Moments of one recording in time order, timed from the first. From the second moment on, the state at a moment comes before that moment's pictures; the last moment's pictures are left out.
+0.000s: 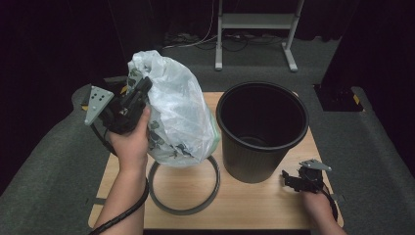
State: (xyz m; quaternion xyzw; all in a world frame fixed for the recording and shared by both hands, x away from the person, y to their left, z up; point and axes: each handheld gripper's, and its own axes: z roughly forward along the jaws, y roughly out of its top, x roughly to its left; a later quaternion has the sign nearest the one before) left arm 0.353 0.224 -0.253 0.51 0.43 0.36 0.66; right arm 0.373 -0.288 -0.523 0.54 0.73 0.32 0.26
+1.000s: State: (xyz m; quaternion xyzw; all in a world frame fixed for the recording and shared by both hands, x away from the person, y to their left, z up) left arm 0.386 0.226 -0.287 0.55 0.49 0.38 0.56; right arm 0.380 -0.280 -0.525 0.55 0.73 0.31 0.24
